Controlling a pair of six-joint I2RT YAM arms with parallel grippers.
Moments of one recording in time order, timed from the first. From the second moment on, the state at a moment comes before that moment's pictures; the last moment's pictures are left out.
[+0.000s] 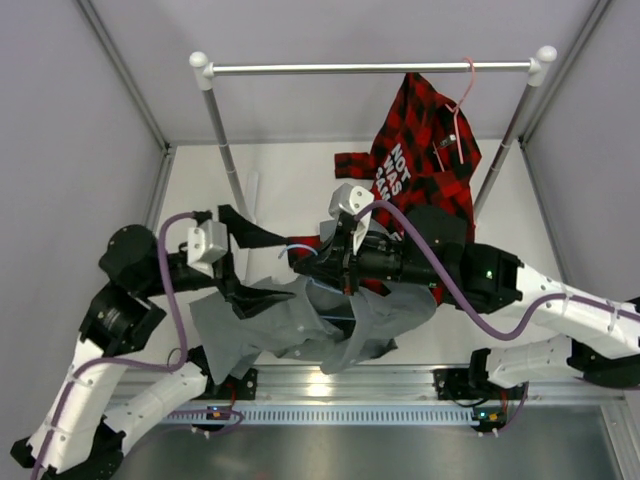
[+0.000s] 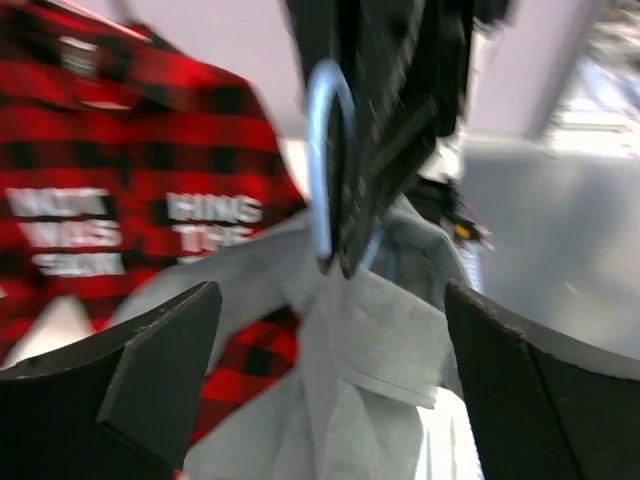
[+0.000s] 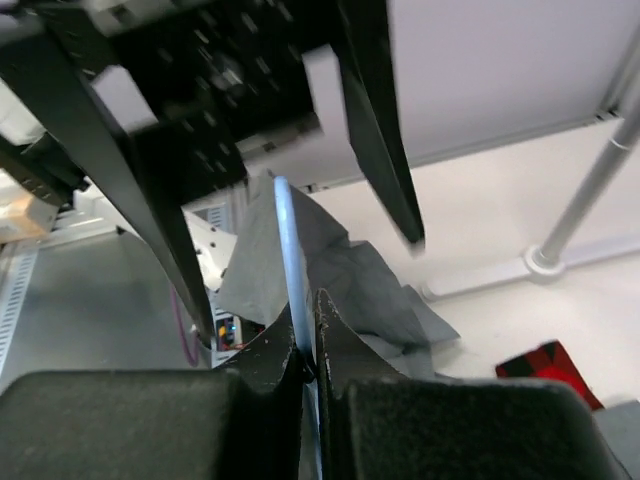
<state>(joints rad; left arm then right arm) -0.56 0.70 1.17 -0.45 0.91 0.02 1.29 1.19 1.47 -0.33 -0.12 0.10</state>
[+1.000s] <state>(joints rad) -0.57 0.35 0.84 -0.74 -0.31 -0.53 1.25 1.16 1.61 -0.40 0.35 0.13</state>
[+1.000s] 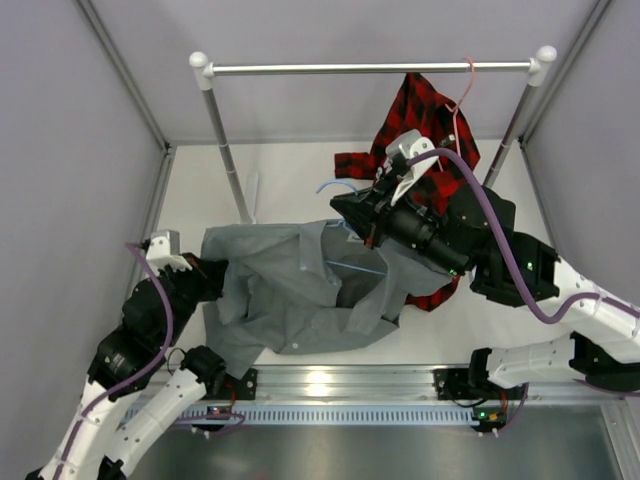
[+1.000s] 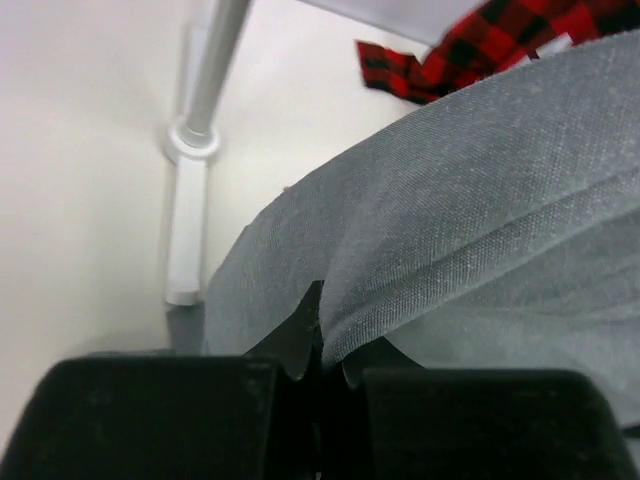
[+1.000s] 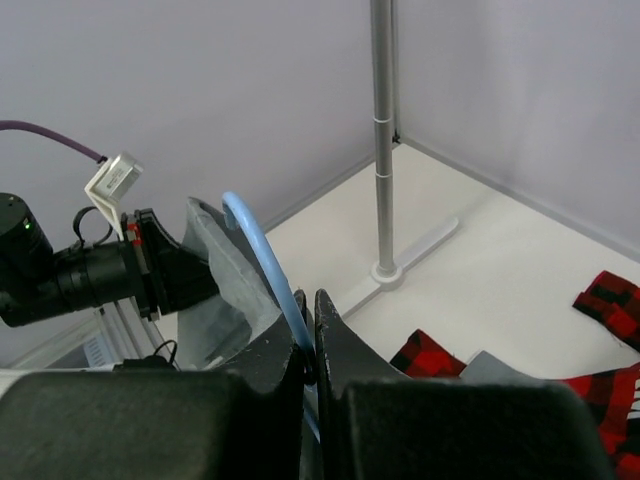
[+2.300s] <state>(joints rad) -0.56 0.75 1.44 -0.74 -0.69 -0.31 1.23 1.41 2.17 -0.67 0.36 0.12</state>
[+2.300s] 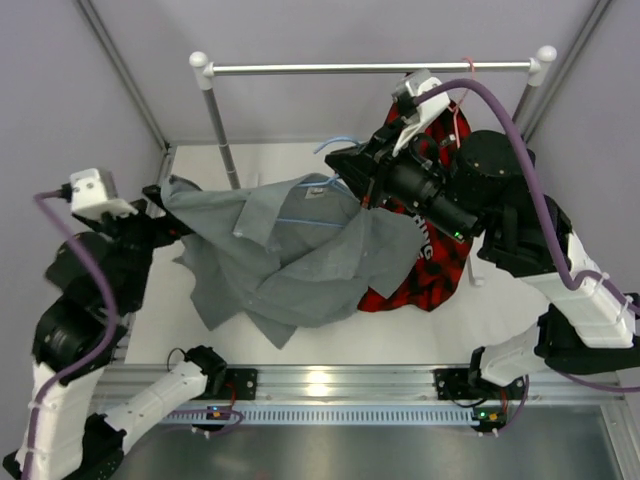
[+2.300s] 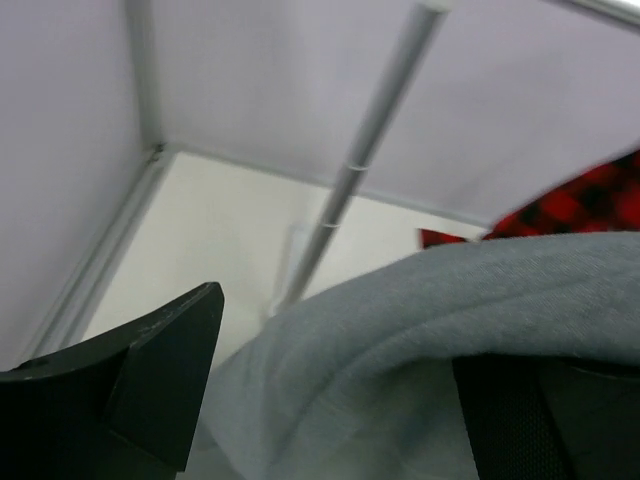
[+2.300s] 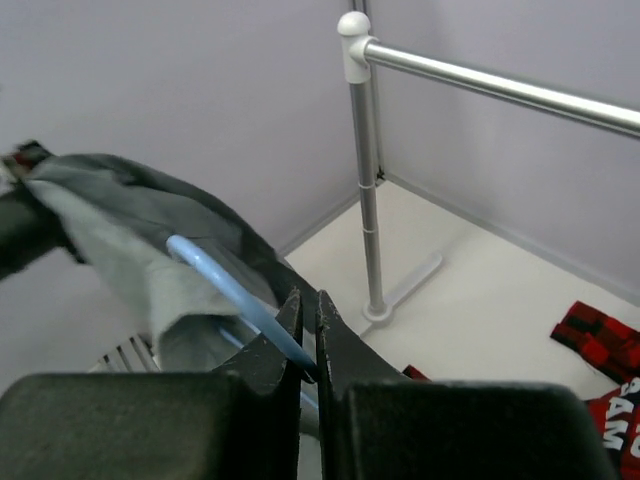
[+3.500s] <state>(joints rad) -0.56 1.03 1.46 -0.66 0.89 0.35 1.22 1.08 1.65 -0.68 0.31 0.16</state>
